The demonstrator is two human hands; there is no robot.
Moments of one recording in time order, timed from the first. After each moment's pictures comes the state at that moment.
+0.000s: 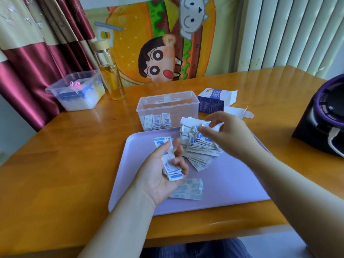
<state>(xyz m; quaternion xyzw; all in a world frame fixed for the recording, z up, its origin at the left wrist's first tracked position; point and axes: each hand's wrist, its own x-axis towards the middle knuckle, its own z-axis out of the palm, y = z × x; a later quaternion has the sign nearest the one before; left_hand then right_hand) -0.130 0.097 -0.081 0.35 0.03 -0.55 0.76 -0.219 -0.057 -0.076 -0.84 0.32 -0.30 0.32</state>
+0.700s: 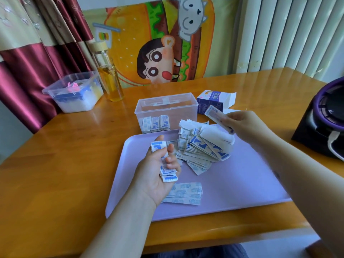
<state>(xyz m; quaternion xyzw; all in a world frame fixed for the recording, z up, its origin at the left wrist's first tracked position) -0.122 0.089 -0.085 0.36 0.03 -0.46 0.81 -0.228 -0.104 -0.070 -0.78 0.38 -0.26 0.42</state>
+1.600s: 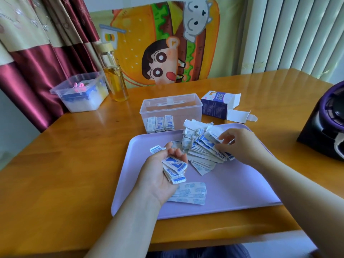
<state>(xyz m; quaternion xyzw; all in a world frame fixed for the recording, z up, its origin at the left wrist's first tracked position) -0.128 0.092 -0.080 0.35 0.05 -0.46 0.81 -0.227 -0.090 -0.104 -0.86 0.37 -0.19 0.29</state>
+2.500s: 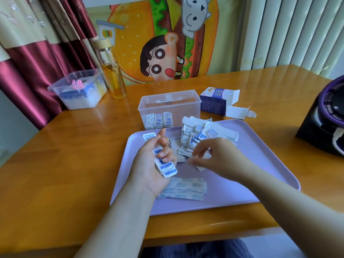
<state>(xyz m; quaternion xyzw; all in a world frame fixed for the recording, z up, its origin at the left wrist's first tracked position) -0.116 0.094 -0.076 0.34 0.01 -0.45 0.83 -0.224 -0.029 -0.096 -0.90 0.25 -0.16 0.32</state>
